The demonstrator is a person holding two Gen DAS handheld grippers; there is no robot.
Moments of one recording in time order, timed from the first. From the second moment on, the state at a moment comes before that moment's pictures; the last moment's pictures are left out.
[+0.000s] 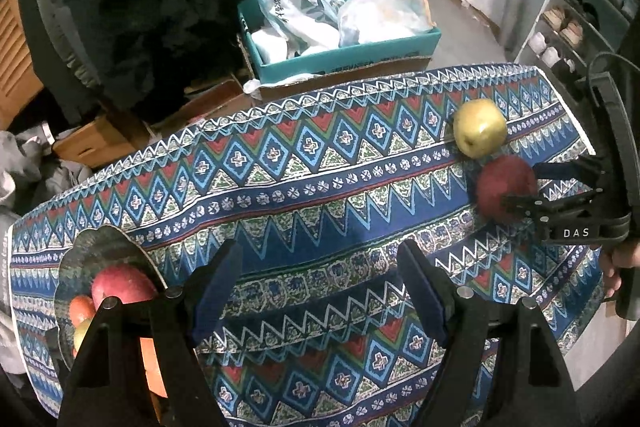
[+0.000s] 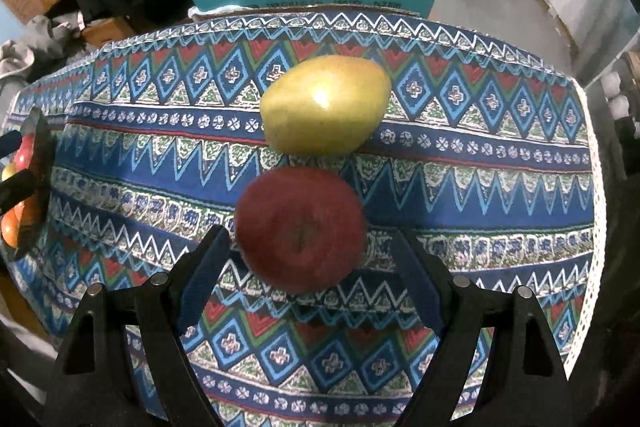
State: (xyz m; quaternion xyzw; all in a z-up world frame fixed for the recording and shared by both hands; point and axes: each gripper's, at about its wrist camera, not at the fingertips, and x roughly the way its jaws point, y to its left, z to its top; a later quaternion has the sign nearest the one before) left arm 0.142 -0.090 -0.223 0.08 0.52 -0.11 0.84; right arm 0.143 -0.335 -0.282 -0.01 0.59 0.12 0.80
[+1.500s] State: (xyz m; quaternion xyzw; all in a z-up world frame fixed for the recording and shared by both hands) left arm 0.186 -0.219 -0.235 0.13 0.52 -0.21 0.82; right arm 0.149 -0.429 -0.265 0.04 0.55 0.04 0.83
